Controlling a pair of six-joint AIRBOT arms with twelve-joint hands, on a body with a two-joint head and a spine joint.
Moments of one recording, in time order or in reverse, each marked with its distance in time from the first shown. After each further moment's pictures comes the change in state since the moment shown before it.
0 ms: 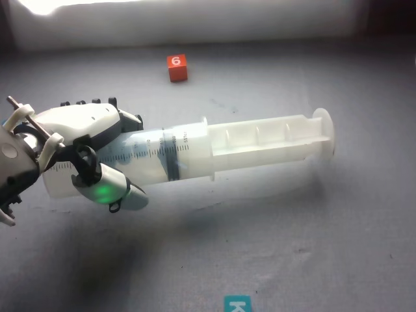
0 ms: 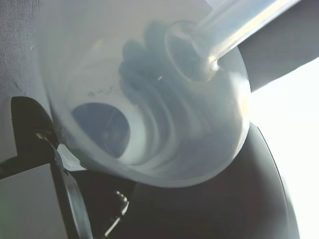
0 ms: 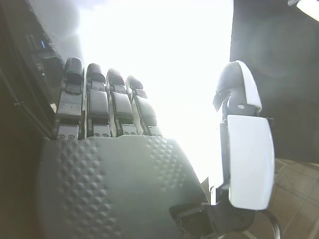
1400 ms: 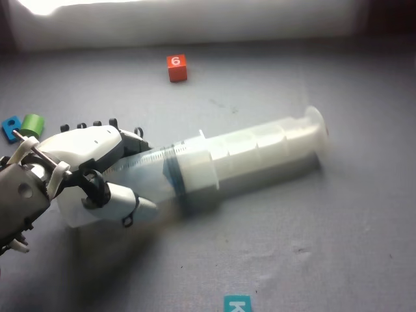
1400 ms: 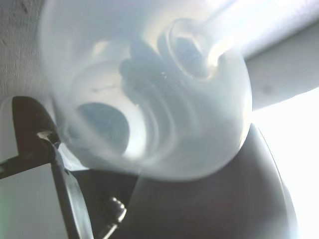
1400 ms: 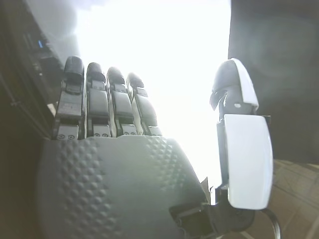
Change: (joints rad) left arm 0.113 -0.052 -0.016 0.063 -0.151 -0.159; right arm 0.000 -0.001 -0.001 -0.011 0.000 0.000
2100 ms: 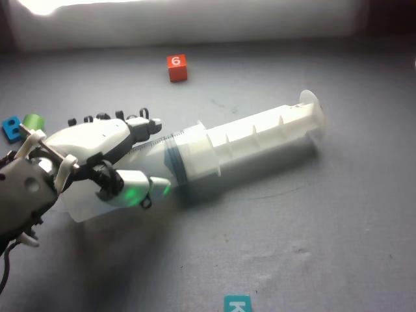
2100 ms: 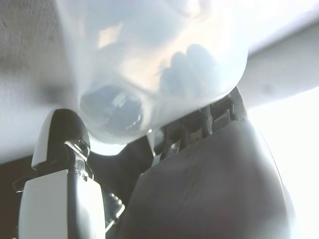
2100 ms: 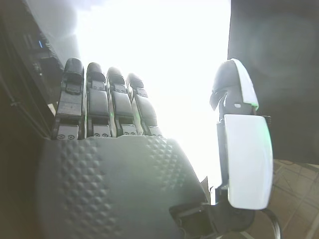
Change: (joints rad) left arm -0.041 -0.003 -0.008 -0.005 0.010 0.009; right arm 0.000 0.000 -0.002 0.000 0.000 0.000
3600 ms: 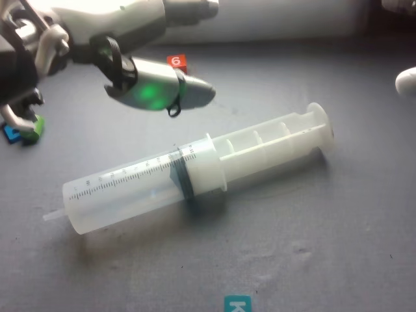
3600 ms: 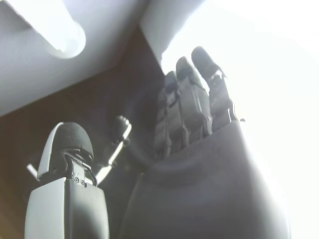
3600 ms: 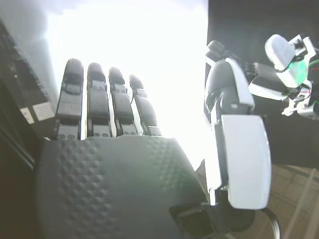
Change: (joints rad) left arm -0.523 0.172 -0.107 -0.175 0.362 0.509; right arm 0.000 -0.010 -0.049 -0.095 0.000 0.000
